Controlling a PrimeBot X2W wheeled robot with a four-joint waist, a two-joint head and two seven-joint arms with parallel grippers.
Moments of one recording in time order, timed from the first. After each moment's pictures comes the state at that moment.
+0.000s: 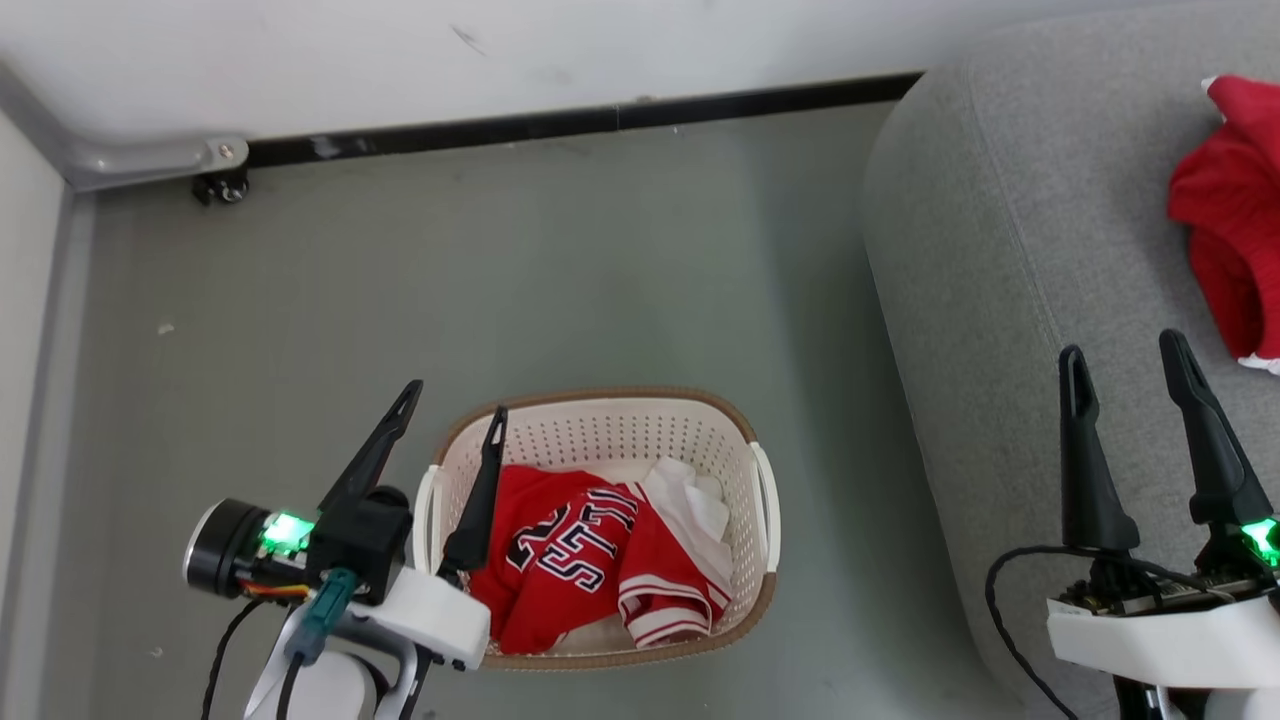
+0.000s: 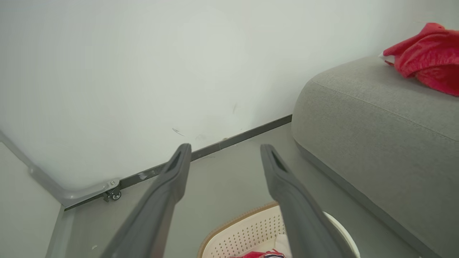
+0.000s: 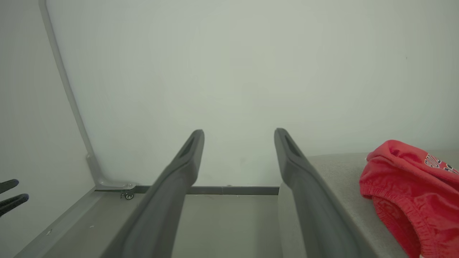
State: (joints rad) left arm -0.27 0.30 -0.47 0.17 -0.21 0.21 -0.21; right arm 0.03 -0.05 -0.07 -0.22 0.13 0.12 -0.14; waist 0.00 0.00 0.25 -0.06
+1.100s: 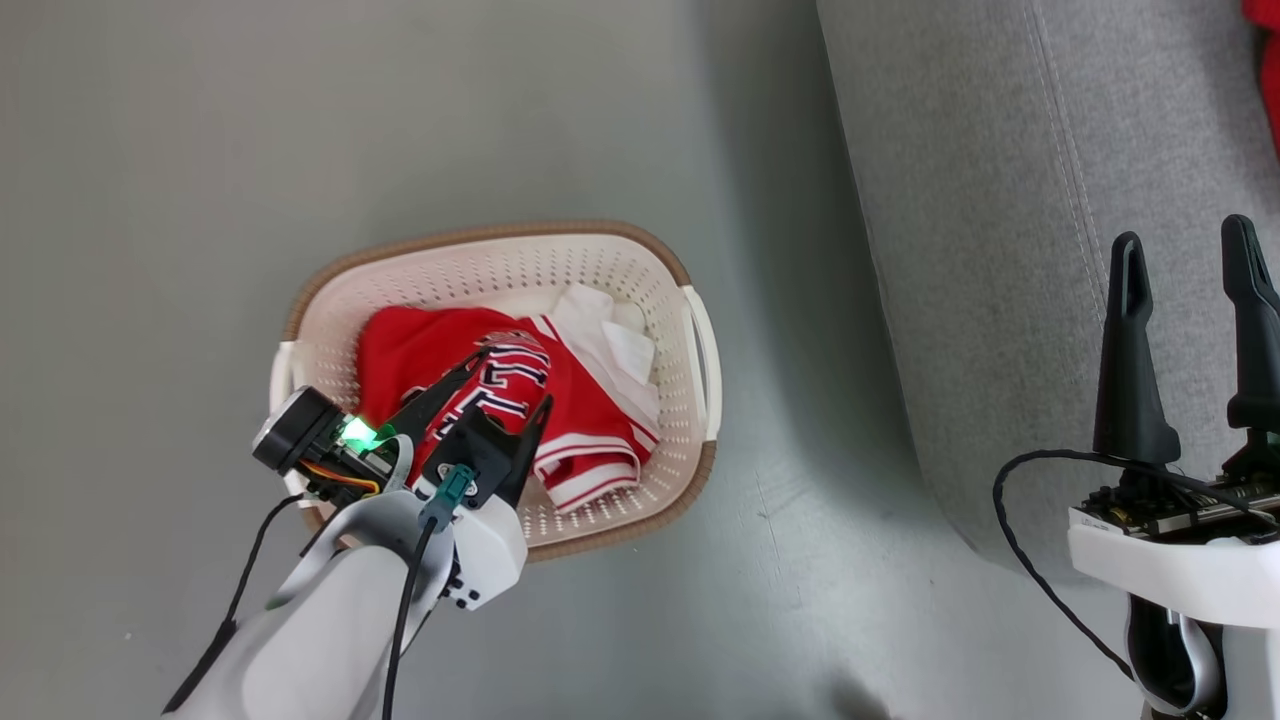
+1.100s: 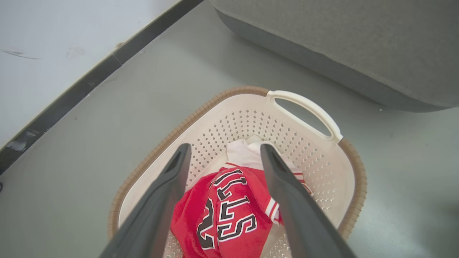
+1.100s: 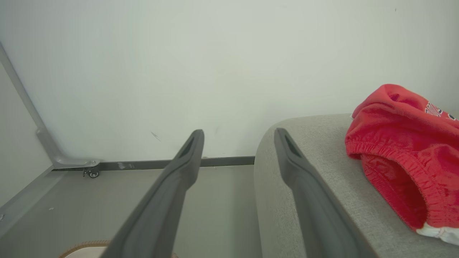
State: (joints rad) left arm -0.57 0.28 -0.65 0.52 -0.05 0.06 -0.10; right arm -0.13 -0.05 -0.08 -0.21 0.16 0.12 -0.20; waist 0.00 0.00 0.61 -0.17
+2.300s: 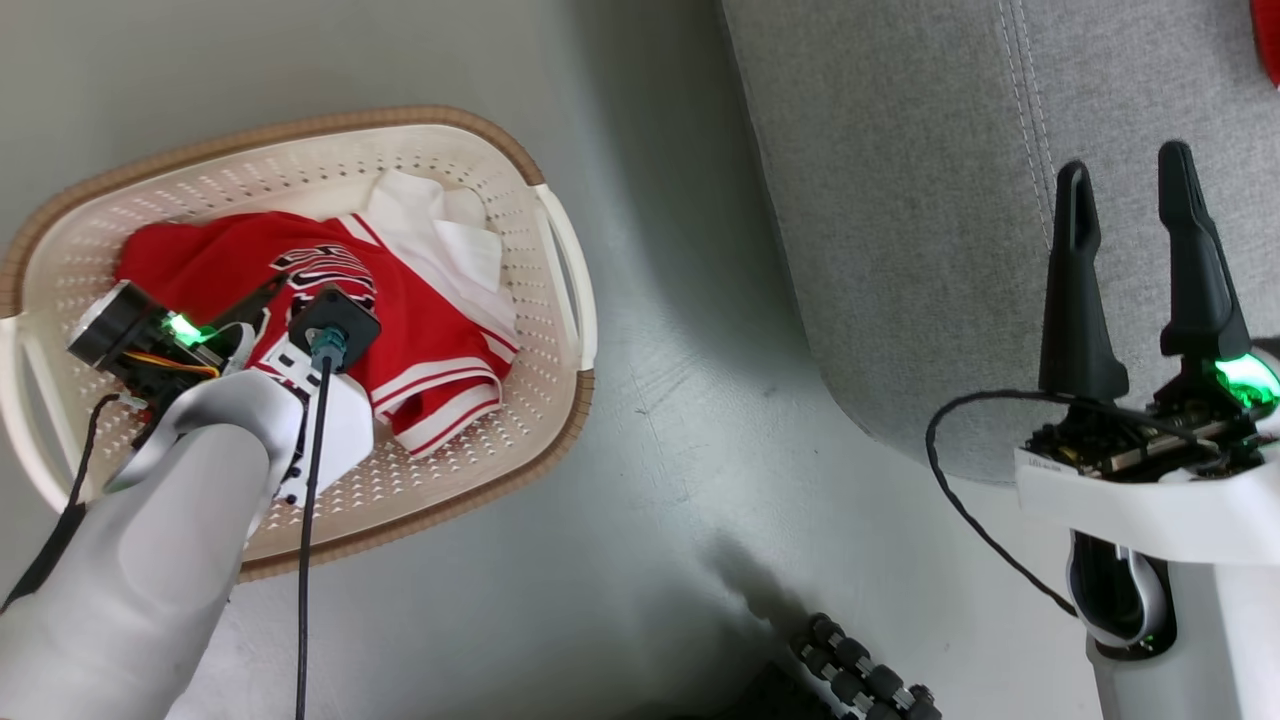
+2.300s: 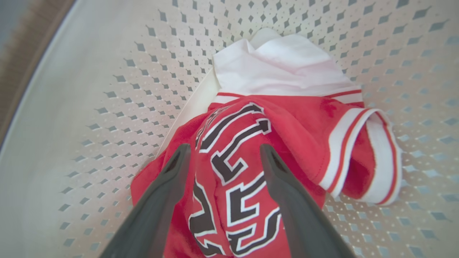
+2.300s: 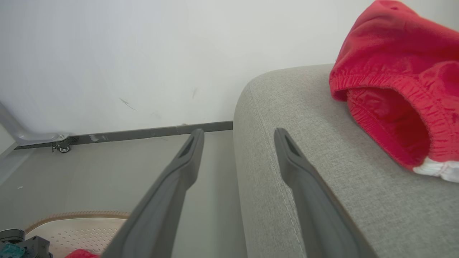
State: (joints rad) left arm -0.82 0.38 -0.66 0.84 0.03 0.00 0.06; right arm -0.26 -0.04 0.01 -0.13 0.26 0.12 -0.25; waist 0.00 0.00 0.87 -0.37
